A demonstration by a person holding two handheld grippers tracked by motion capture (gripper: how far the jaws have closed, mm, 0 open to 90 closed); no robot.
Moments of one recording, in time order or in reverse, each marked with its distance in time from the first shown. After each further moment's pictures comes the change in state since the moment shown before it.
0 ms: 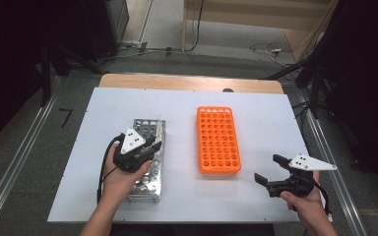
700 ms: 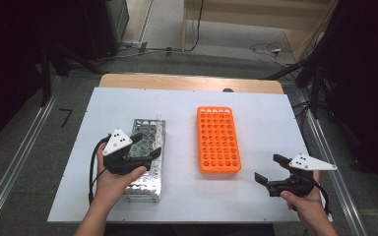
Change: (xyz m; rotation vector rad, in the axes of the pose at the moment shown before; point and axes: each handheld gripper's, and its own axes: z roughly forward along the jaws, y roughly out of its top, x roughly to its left) left arm 0.007 -0.001 -0.026 -0.088 -0.078 -0.089; right arm -0.001 0.000 0.000 -0.004 -0.003 0.000
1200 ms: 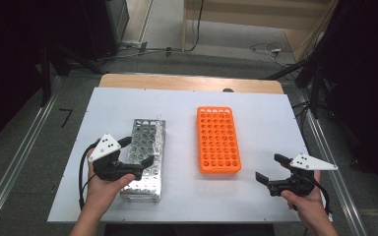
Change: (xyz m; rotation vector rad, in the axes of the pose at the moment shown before) left arm 0.006 -0.010 -0.024 -0.016 -0.024 -0.032; right arm -0.003 -0.002 0.000 -0.004 -0.011 0.003
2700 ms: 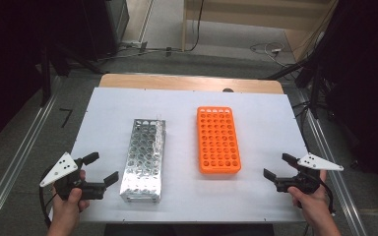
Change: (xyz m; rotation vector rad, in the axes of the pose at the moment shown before) left arm 0.047 -0.058 -0.062 -0.070 -0.004 -0.039; right arm -0.033 -0.022 0.002 -0.026 -0.053 0.044
